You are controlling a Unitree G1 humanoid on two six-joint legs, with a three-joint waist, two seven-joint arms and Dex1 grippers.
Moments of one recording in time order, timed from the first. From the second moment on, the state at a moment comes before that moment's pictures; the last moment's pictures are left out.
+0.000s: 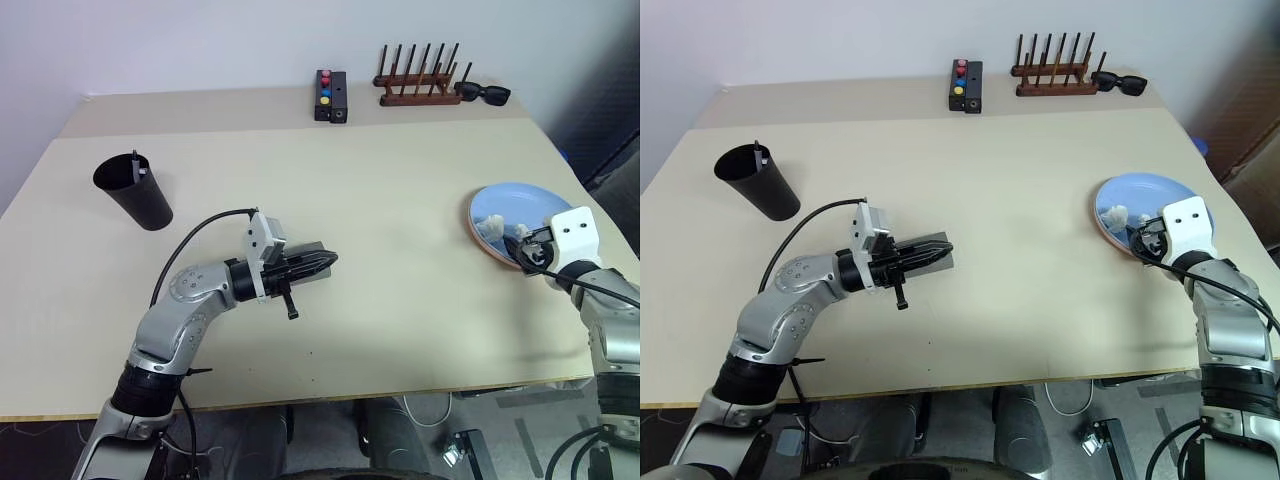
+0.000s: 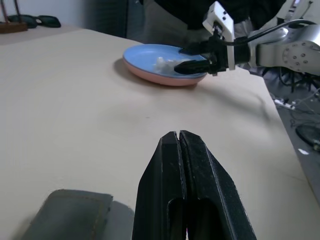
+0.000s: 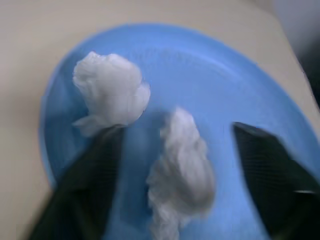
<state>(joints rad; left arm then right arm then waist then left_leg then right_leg) -0.32 0.42 -0.12 -0.24 -0.49 0.42 -0.88 -0.23 -0.70 -0.30 0.16 0.12 0.29 0.42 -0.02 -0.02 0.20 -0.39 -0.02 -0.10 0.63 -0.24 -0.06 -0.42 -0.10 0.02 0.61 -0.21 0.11</state>
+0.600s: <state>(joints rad) 0.10 0.58 0.37 -0.21 -0.46 0.30 -0.74 -0.23 -0.65 -0.14 0.00 0.36 0.24 0.84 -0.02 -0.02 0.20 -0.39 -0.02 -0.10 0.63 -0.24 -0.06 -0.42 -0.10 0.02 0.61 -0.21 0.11</state>
